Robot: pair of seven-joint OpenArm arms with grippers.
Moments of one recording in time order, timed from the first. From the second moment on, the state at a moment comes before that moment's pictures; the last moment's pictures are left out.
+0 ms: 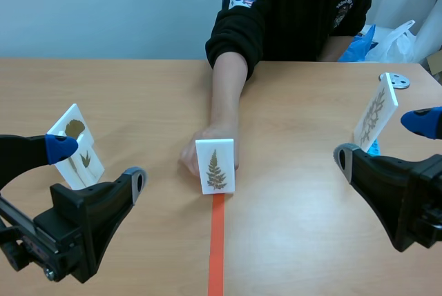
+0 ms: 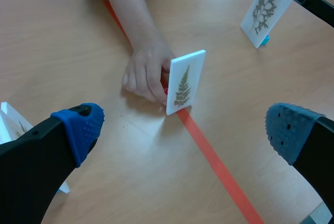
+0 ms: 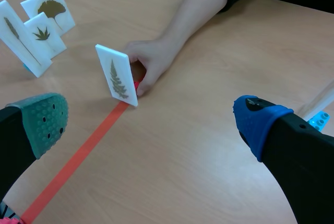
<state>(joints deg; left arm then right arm) 45.0 -22.3 -5.5 123.1 -23.3 -23.8 5.6 -46.0 26.7 19.4 122.1 30.5 32.7 -6.4</state>
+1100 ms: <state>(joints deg) 45.0 -22.3 -5.5 123.1 -23.3 -23.8 5.8 -45.9 26.7 19.4 121.9 27.5 32.6 -6.4</state>
